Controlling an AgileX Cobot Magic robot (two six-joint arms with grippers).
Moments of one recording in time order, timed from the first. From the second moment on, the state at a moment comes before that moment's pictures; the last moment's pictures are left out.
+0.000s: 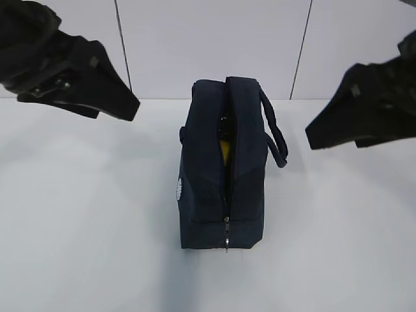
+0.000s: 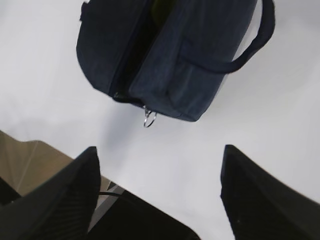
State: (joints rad) left arm -0.47 1.39 -1.20 -0.52 0.91 0.25; right arm 0.29 1.23 -1.13 0.40 1.02 -0.15
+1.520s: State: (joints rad) left arm -0.47 0.93 -0.80 -0.45 0.80 0.22; right arm 0.31 0.75 -0.50 0.67 0.63 -0.48
